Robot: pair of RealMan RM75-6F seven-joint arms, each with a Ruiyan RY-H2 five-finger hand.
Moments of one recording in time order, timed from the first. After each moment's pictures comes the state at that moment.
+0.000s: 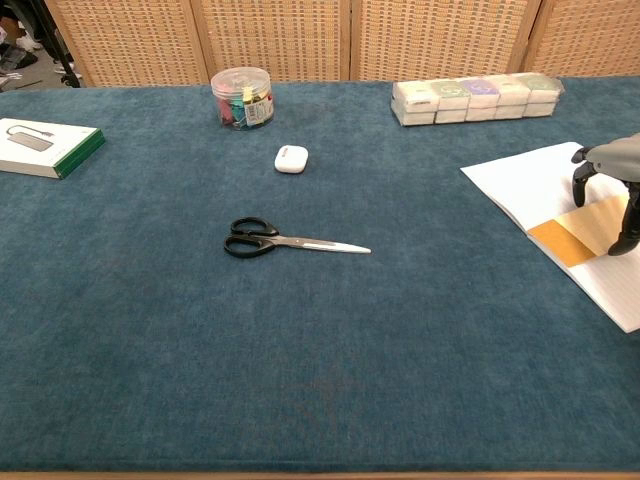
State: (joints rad) left arm -0.14 -1.14 -0.07 -1.60 1.34 1.35 0.02; right arm 0.81 -1.43 0.06 -1.44 -0.45 0.97 -0.85
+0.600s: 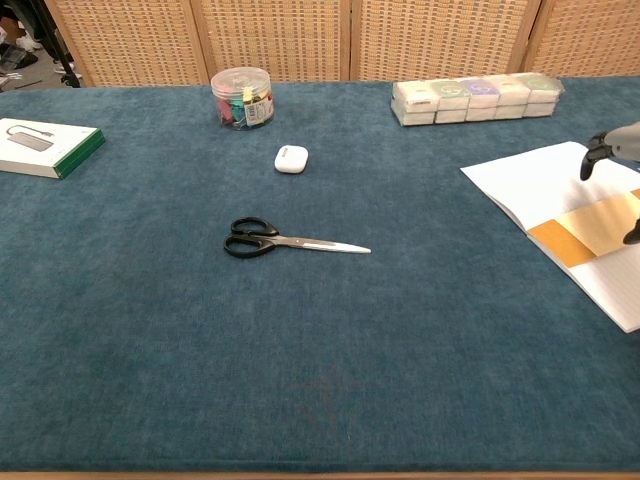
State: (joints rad) left arm -0.14 -1.13 -0.07 -1.60 1.34 1.35 0.01; right arm 0.80 -1.35 0.07 -1.56 -0.43 1.02 -0.85
